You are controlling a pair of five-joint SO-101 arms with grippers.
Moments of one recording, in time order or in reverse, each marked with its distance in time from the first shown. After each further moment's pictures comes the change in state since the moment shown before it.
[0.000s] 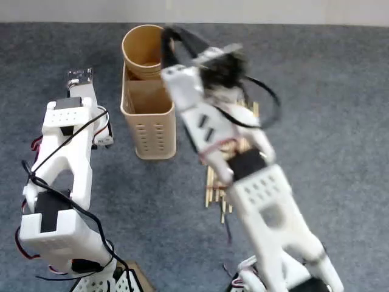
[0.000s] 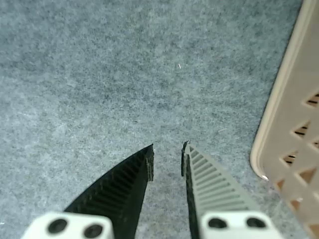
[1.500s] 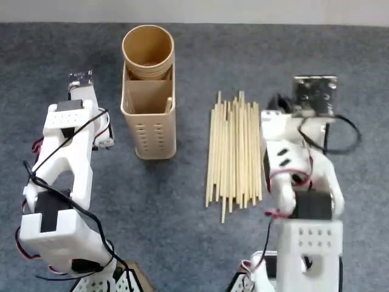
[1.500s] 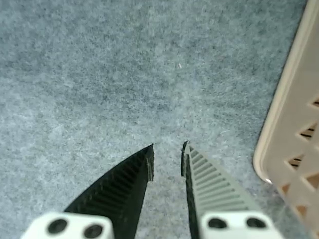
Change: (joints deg) left arm 0.0 0.0 2.1 -2.5 0.0; right arm 30.3 -24.3 20.7 42.3 0.0
